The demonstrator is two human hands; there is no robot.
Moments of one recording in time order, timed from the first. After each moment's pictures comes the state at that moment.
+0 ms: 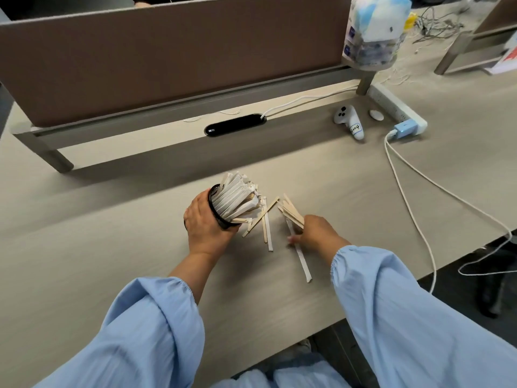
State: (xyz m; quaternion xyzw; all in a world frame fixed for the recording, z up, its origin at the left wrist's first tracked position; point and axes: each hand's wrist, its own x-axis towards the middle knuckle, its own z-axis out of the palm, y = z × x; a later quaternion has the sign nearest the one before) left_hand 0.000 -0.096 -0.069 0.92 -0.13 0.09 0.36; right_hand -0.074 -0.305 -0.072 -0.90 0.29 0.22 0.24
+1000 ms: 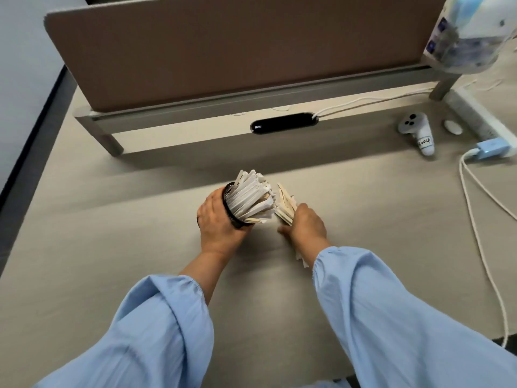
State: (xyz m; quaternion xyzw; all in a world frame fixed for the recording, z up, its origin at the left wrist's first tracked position) left_hand 0.038 -0.060 -0.075 0.94 -0.07 0.10 0.33; right_hand 0.013 -0.231 -0.077 -0.91 0.27 0.16 0.27
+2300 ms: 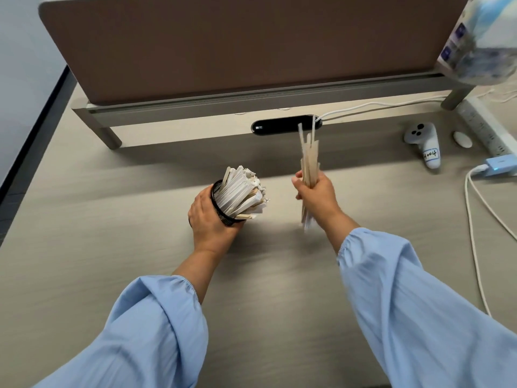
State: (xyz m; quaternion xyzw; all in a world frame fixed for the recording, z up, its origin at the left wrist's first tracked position) left_hand 0.046 -0.076 -0.072 0.92 0.01 0.11 0.37; right_hand 0.059 -0.283 -0.043 -0.77 0.21 -0.02 0.61
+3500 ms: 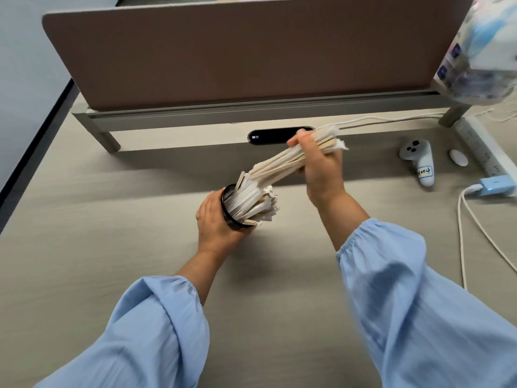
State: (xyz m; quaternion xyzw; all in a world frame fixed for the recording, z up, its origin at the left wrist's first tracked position) left_hand 0.056 -0.110 -0.065 0.92 0.00 0.07 0.39; right_hand 0.081 -0.290 0.043 -0.62 0.11 -0.12 0.77
